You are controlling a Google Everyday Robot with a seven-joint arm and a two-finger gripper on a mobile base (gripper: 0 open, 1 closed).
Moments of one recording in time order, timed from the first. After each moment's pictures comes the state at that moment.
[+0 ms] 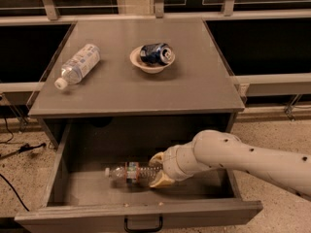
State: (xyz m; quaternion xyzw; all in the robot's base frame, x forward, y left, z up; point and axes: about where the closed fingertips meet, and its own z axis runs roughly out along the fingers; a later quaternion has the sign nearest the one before) arm 0.488 -0.008 0.609 -0.70 0.63 0.11 0.31
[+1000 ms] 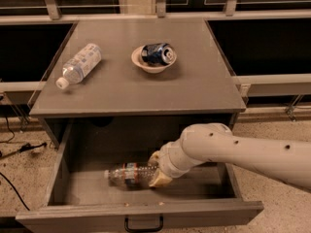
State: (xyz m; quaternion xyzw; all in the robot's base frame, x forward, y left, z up) arm 0.490 -0.006 0.608 -0.72 0.64 0.09 0.26
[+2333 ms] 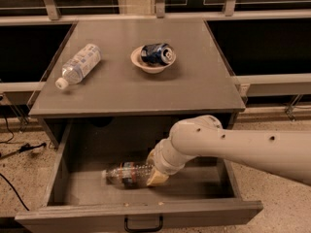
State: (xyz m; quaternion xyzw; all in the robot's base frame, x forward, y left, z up) arm 0.492 0.005 0.610 -0.72 0.65 0.08 0.22
